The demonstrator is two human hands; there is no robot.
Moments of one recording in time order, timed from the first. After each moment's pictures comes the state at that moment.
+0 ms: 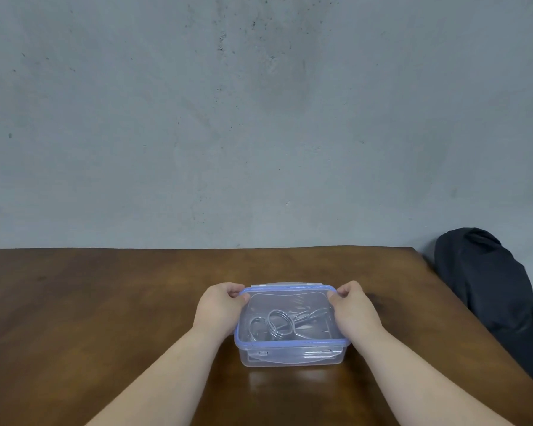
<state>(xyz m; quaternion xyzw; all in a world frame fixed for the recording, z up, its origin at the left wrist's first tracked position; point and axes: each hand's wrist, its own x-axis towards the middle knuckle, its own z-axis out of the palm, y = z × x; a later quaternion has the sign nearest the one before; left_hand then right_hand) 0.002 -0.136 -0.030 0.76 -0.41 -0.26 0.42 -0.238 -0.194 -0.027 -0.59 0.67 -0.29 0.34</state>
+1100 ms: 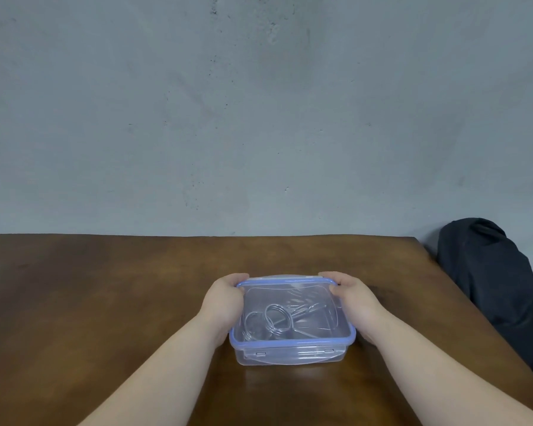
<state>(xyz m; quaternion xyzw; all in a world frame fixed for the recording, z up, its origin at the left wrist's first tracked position) -0.011 -0.142 -0.024 0.70 -0.34 -0.43 0.47 -0.248 -0.209 -0.024 -0.55 0.54 -0.32 0.55</state>
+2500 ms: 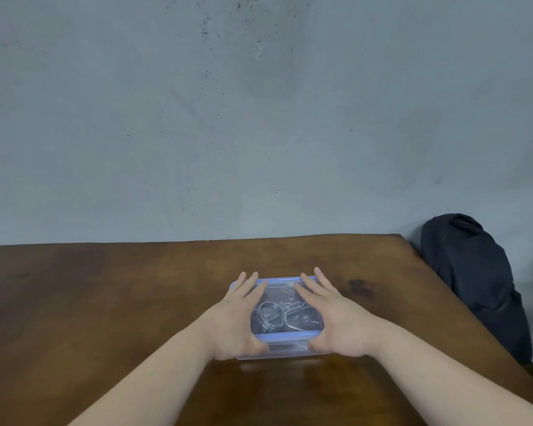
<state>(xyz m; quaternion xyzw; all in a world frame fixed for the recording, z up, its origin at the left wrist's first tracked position) -0.024 -0.099 -0.013 0.64 -0.75 -0.14 0.06 -0.256 -0.162 -0.015 -0.89 0.41 -0.04 0.19</state>
